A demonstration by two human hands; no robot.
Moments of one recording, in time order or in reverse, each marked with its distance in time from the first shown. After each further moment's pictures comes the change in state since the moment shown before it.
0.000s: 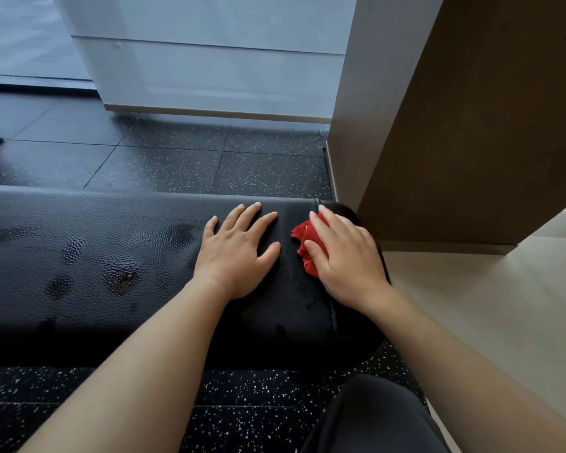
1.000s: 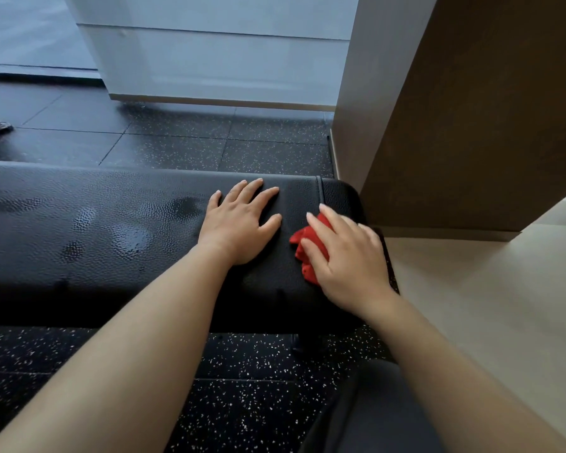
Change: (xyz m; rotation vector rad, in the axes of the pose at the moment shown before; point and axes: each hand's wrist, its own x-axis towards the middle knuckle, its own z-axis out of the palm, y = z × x) left_hand 0.000 0.000 0.000 0.005 -0.004 0.004; right_hand -0.047 -0.019 -0.001 0.039 0.069 0.024
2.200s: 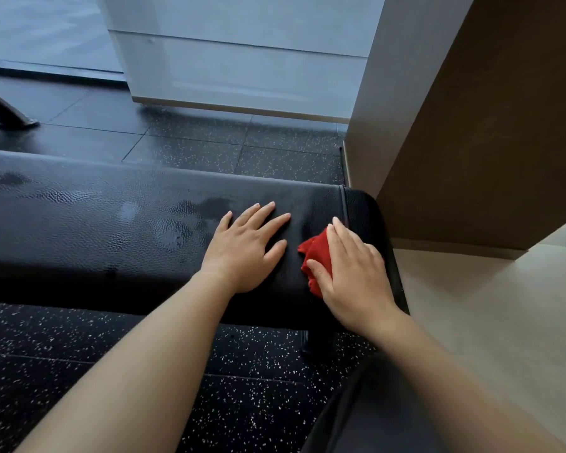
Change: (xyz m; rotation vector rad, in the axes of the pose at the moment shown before) left_hand -0.052 -0.024 -0.006 -0.003 -0.013 0.057; right_hand -0.018 -0.034 0.001 -0.074 -0.134 0.026
